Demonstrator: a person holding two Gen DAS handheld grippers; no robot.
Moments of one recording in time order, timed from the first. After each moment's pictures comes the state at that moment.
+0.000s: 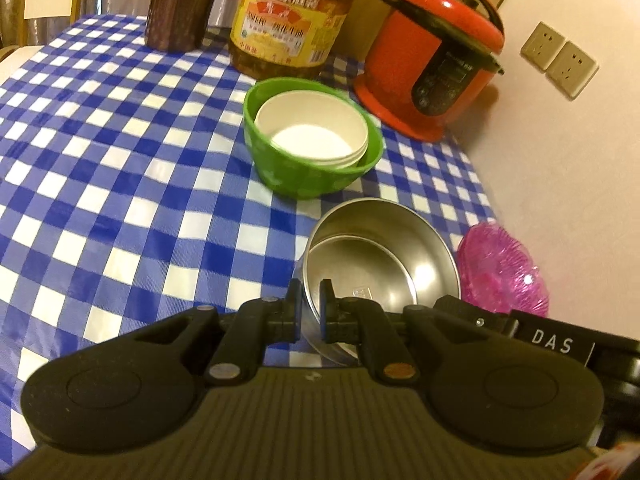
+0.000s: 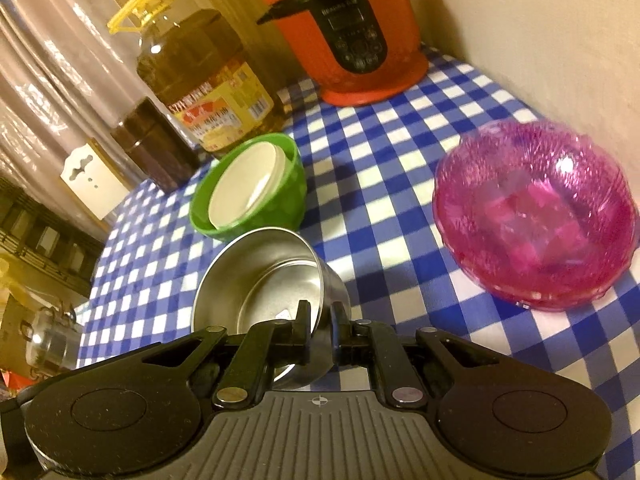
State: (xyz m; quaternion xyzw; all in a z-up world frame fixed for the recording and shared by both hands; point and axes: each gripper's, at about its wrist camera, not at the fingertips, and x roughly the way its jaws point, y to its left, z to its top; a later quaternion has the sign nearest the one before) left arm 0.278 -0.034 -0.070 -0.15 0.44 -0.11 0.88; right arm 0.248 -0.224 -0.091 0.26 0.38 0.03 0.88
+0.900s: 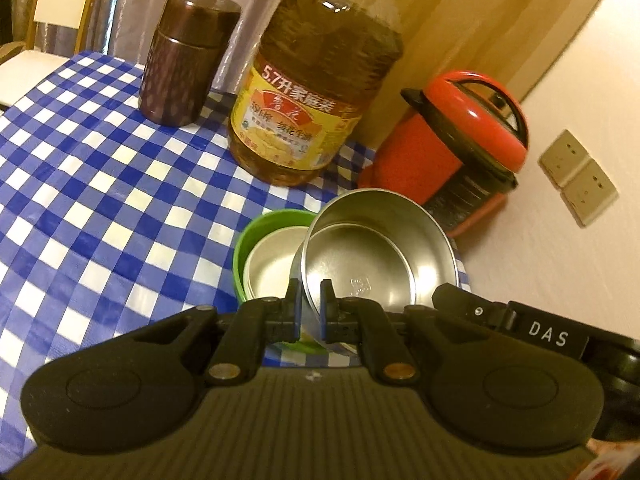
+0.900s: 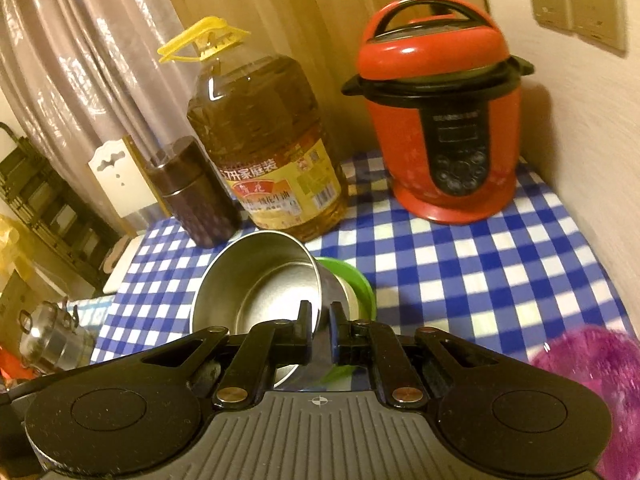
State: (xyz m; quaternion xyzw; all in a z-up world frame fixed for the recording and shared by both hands) left arm 0.392 -0.007 -0.026 -0.21 0.40 -0.09 0.89; right arm 0.378 -0.207 -0.022 0.18 0.35 0.09 0.92
